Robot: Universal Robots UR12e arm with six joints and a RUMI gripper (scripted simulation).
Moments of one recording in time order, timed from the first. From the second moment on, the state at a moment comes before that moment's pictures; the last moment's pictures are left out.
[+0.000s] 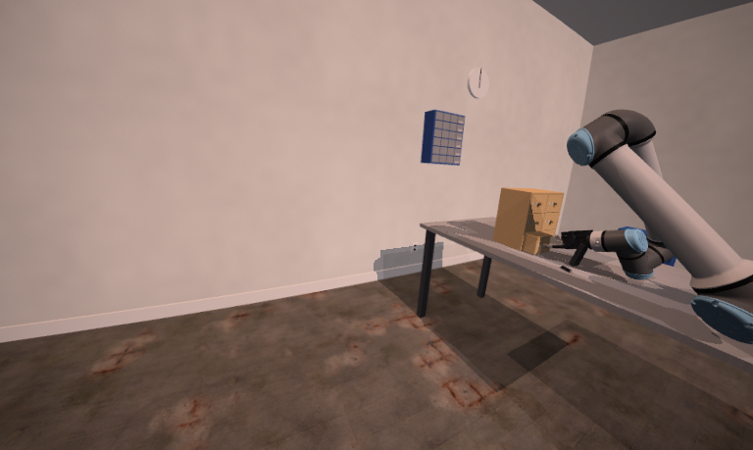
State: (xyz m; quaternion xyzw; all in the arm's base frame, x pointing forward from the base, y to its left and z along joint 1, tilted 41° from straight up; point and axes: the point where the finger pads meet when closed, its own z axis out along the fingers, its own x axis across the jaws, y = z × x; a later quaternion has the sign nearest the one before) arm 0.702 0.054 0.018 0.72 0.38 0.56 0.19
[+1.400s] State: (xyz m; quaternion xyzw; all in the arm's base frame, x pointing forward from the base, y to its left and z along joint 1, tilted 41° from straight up) arm 0.709 0.053 0.017 0.72 0.38 0.56 0.19
